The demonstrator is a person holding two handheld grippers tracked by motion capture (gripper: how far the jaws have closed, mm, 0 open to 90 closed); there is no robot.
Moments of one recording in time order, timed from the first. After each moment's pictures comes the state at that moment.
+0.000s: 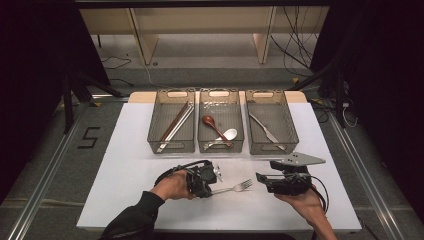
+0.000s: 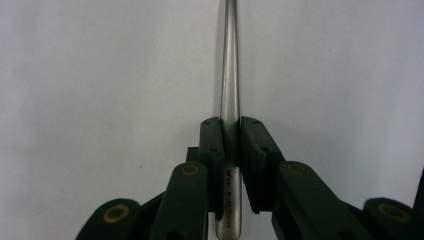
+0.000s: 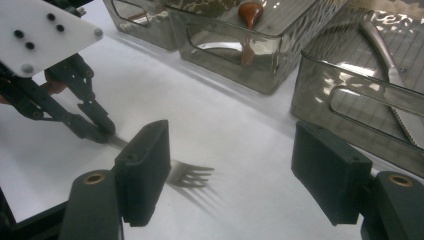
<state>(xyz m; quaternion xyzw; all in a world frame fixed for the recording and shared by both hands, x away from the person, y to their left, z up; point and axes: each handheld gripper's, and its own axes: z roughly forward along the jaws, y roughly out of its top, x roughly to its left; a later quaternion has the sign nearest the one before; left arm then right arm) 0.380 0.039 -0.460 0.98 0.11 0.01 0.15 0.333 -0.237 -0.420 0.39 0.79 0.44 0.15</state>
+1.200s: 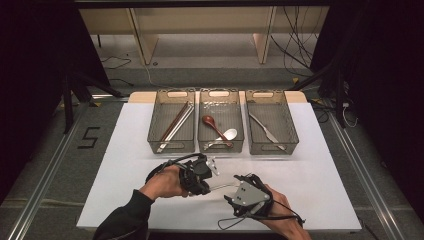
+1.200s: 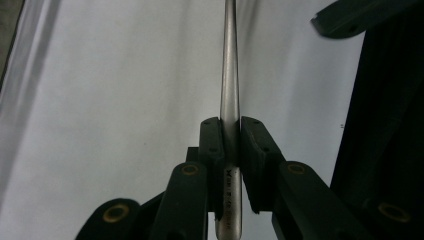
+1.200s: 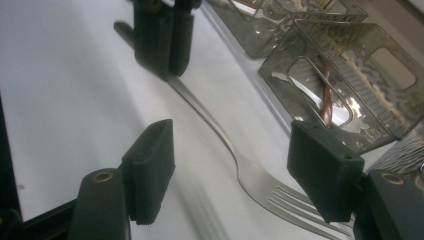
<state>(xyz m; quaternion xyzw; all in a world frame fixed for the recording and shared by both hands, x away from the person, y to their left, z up) 0.367 0.052 -0.411 0.98 0.12 0.00 0.18 0.287 -0.140 -0.439 0.14 0.88 0.35 0.30</state>
